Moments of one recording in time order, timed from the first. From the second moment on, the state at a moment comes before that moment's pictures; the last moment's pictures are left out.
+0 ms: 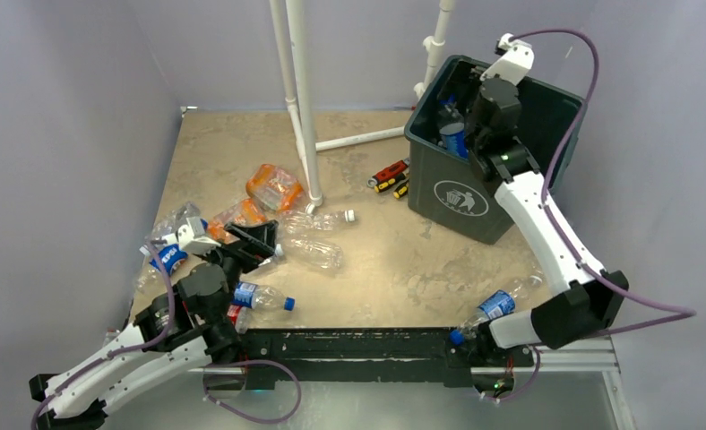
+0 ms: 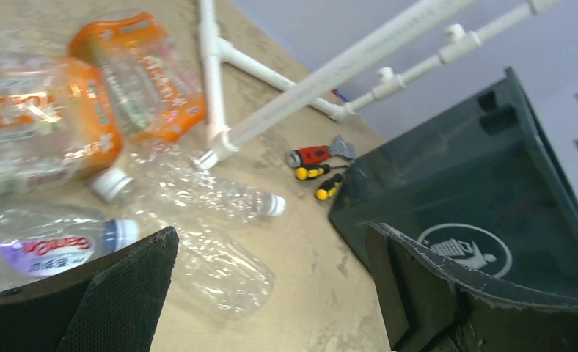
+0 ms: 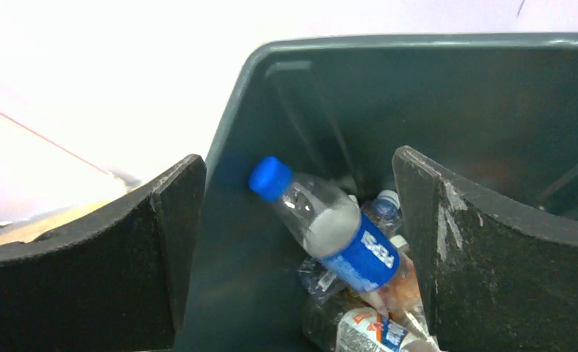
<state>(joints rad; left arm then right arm) -1.00 0.29 0.54 -0.39 -0.85 -0.93 0.33 1.42 1.48 -0.06 0.56 0.21</state>
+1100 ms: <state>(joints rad) -1.00 0.56 0.68 -0.88 -1.02 -1.31 1.14 1.11 0.69 0.26 0.12 0.25</state>
